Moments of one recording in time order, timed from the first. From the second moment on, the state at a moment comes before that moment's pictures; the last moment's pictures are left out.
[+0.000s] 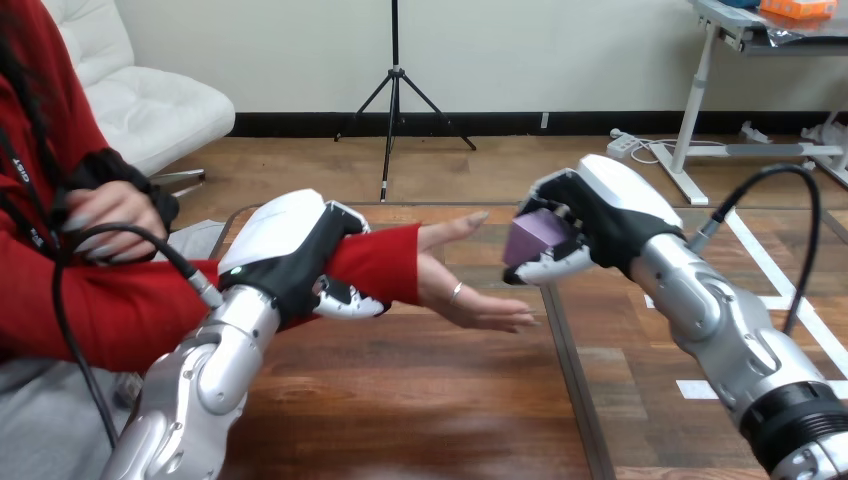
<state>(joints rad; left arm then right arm) -0.32 0.36 -0.24 0.16 0.64 0.05 -0.14 -0.67 -0.40 0.30 0.75 -0.51 -0.17 0.06</state>
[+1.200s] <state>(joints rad) -0.34 0.33 -0.26 0.17 0.64 0.05 -0.14 -0.64 -0.35 0.30 0.47 -0.50 -0.11 0.16</state>
